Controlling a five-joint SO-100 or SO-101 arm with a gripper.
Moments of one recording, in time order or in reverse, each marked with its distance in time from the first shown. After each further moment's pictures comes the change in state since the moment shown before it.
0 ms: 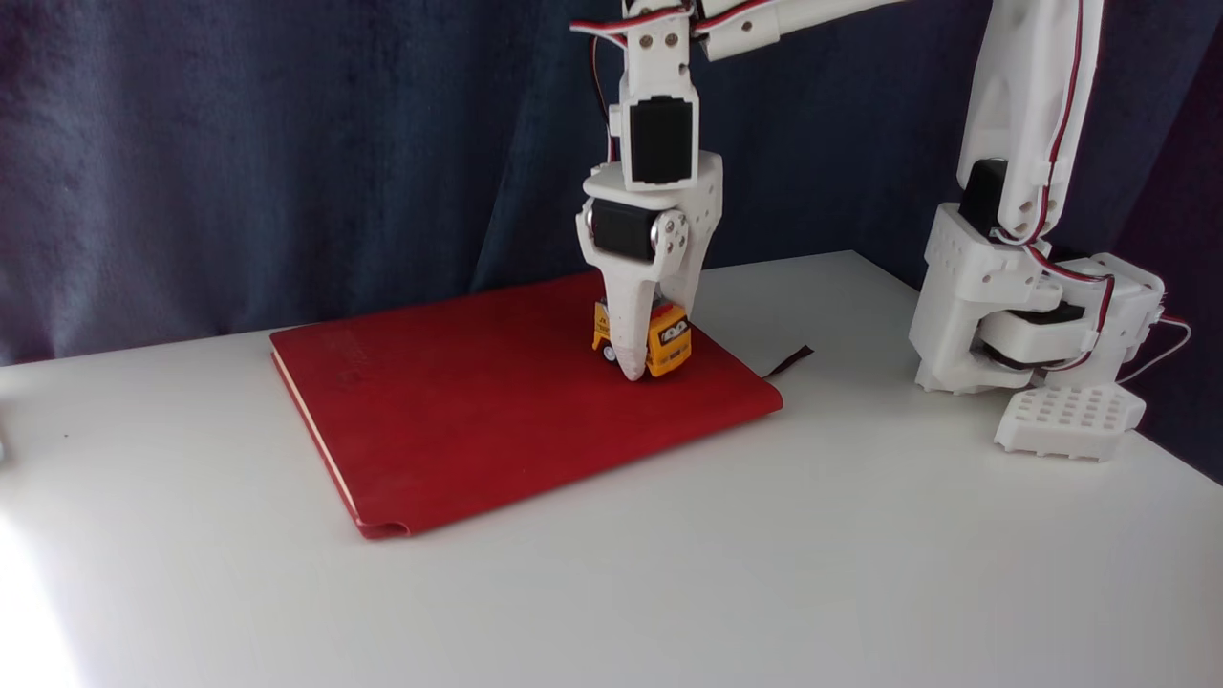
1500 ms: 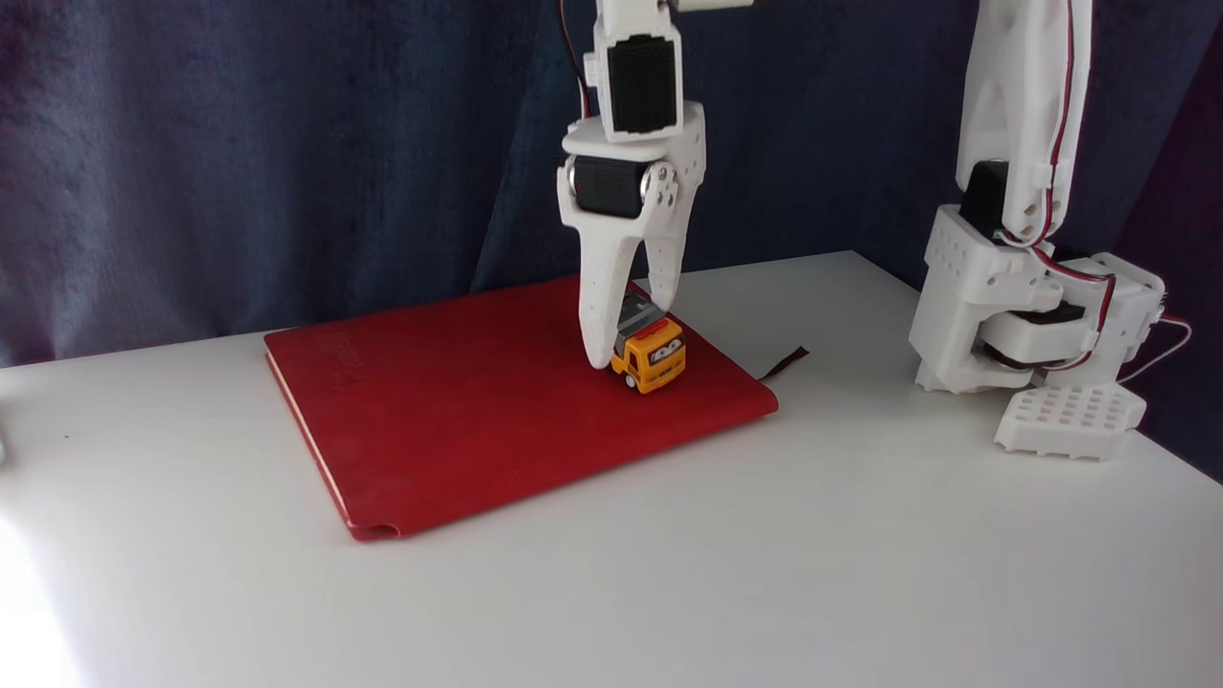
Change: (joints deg) arm -2.5 -3.4 -15.7 14.4 -2.7
